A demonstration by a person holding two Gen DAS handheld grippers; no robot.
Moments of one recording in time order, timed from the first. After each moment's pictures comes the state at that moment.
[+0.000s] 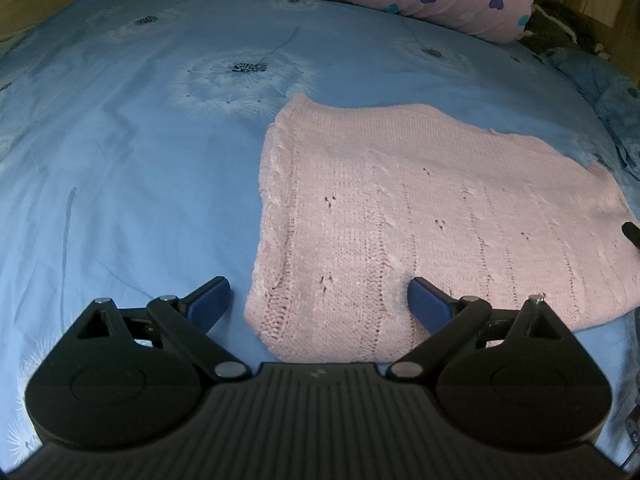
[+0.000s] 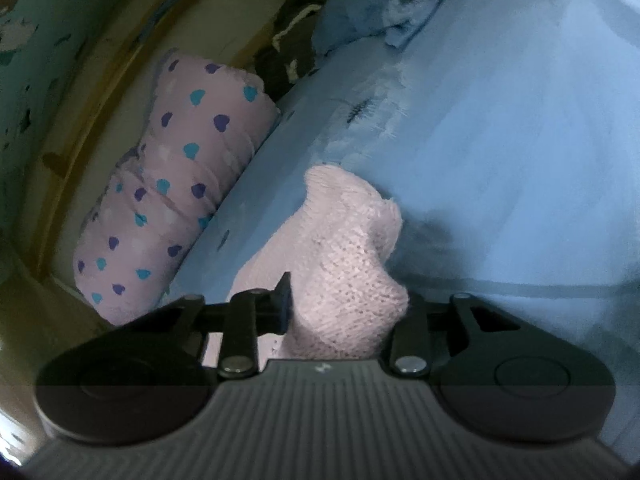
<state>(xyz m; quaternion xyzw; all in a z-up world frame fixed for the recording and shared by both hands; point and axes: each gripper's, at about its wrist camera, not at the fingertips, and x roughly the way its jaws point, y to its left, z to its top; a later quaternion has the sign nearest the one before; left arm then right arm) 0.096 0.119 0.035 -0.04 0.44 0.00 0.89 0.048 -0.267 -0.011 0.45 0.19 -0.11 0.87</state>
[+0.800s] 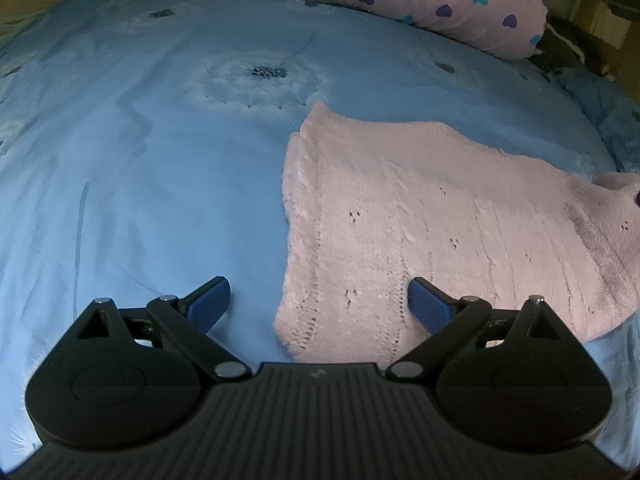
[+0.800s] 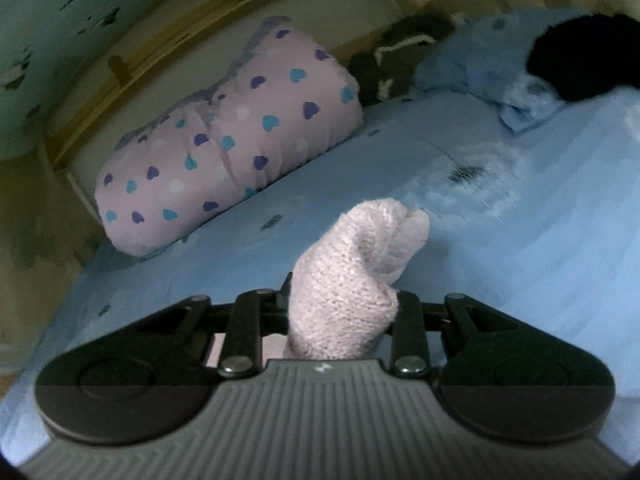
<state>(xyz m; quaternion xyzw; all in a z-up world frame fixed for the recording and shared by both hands) 0.095 0.140 0.044 -0.07 0.44 0.00 0.90 0.070 -0.217 0.066 0.26 0.20 -0.05 0.94</state>
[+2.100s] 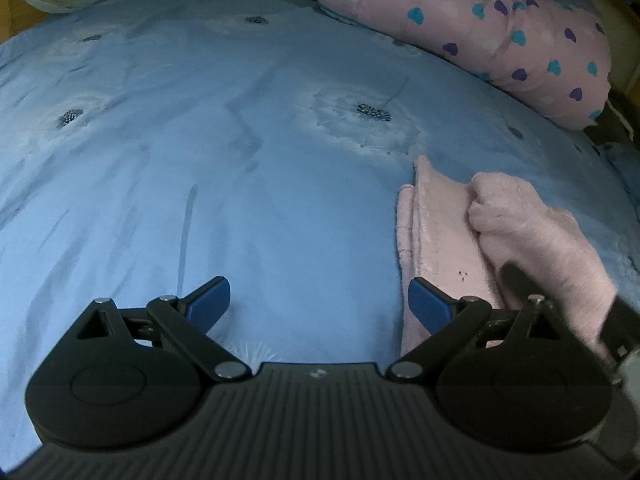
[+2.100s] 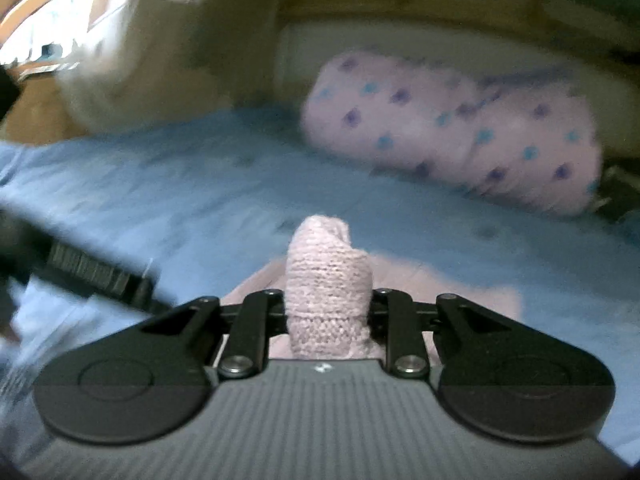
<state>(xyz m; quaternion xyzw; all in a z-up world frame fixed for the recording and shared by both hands) 0.083 0.212 0.060 -0.14 0.41 0.09 0.90 0.076 0.006 0.058 -0.08 0.19 0.21 0.96</state>
